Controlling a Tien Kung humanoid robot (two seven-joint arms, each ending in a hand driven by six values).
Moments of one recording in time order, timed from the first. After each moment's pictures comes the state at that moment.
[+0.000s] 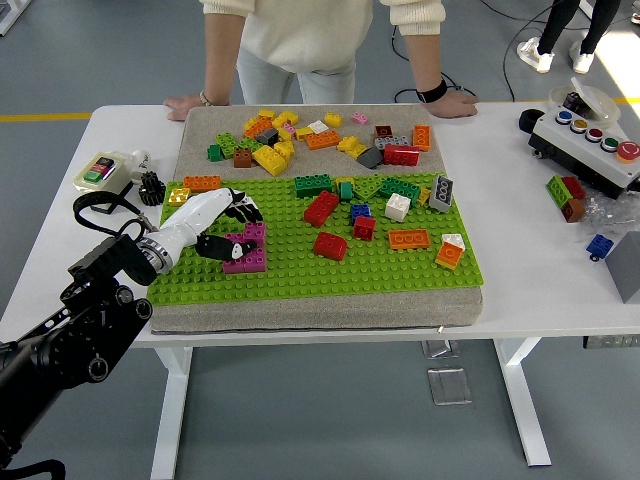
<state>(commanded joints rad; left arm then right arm) -0.57 0.12 -1.13 -0.83 2.00 0.01 -0.25 0.14 -0.15 1.38 0.18 -1.06 -0.02 -0.06</state>
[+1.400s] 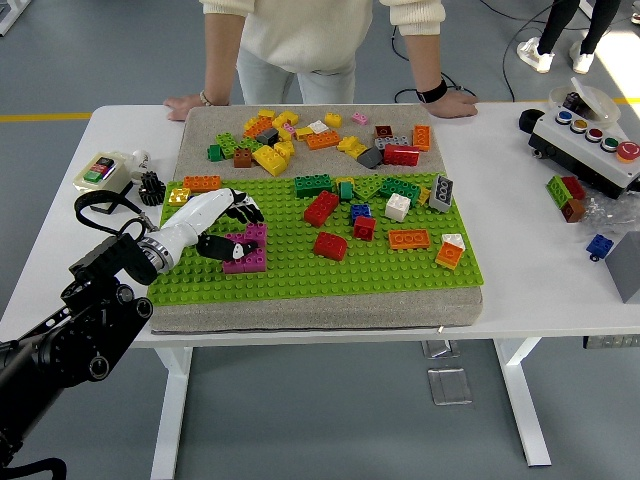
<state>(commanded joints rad) -0.58 0.11 -1.12 -0.82 2.00 0.00 -0.26 0.14 -0.15 1.38 0.18 -1.06 -0.02 -0.06</state>
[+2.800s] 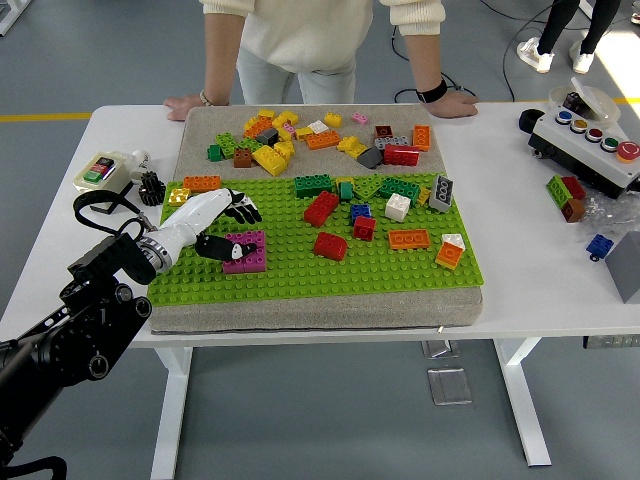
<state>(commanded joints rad) -0.58 0.12 -1.14 -0.83 2.01 0.00 -0.26 0.14 -0.15 1.39 0.18 -1.06 -0.02 -0.06</state>
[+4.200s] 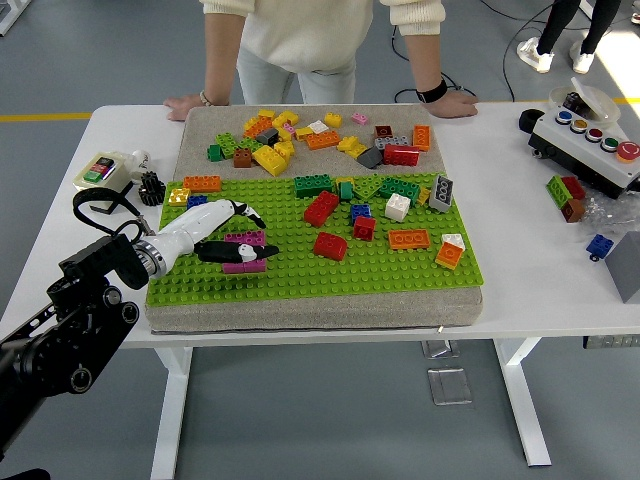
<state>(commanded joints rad) -0.53 0.16 -1.16 -0.96 2.07 -0.15 -0.20 0.14 -0.15 1.39 0.18 -1.05 -0.02 -0.06</state>
